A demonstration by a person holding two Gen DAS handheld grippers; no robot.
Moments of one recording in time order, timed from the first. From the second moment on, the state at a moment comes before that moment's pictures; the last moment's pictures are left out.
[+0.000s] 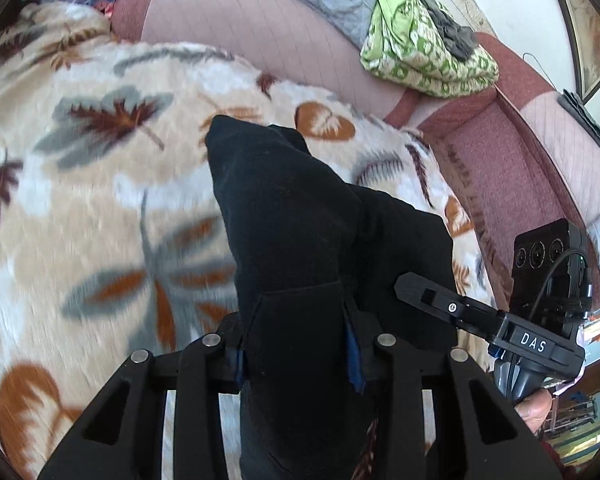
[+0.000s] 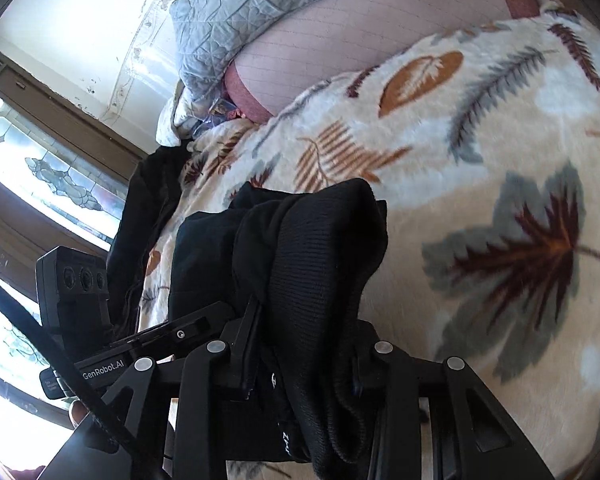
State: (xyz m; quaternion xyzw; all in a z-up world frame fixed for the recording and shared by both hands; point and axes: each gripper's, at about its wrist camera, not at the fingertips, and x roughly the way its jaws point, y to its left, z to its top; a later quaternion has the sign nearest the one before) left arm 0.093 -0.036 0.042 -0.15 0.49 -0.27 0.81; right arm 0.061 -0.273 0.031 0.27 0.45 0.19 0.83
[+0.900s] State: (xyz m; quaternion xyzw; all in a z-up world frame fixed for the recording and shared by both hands) left arm 0.220 -0.033 -0.014 -0.19 0.55 -0.20 0.79; right arm 0.187 -0.311 -0.035 0.33 0.48 0.11 0.81
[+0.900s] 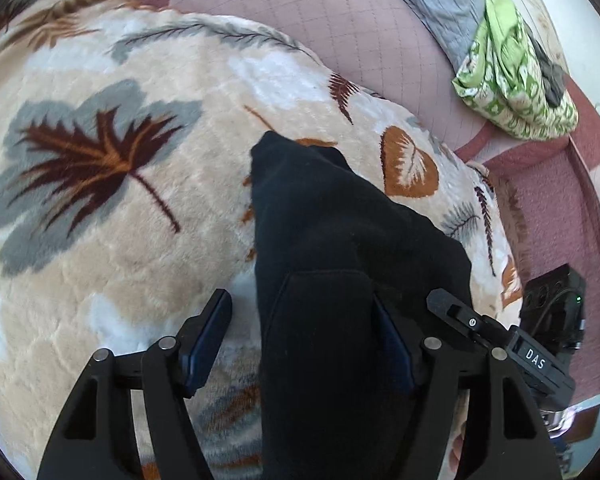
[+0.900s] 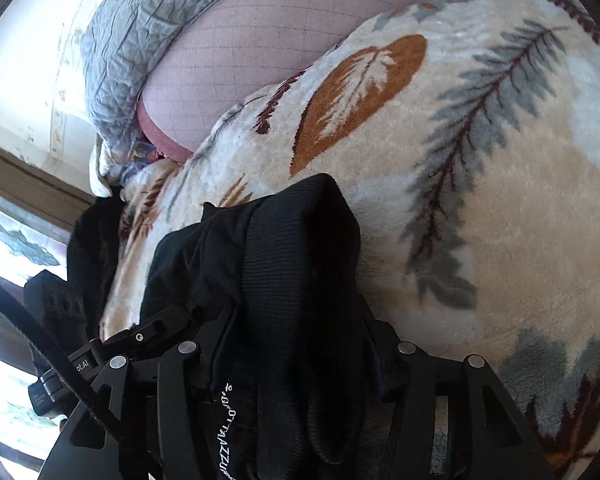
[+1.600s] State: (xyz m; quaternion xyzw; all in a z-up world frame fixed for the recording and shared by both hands) left arm 0.137 -0.027 -0.003 -0.15 0.53 -0.17 0.81; right arm 0.099 -0.288 -0.020 0.39 0.44 0.15 0.80
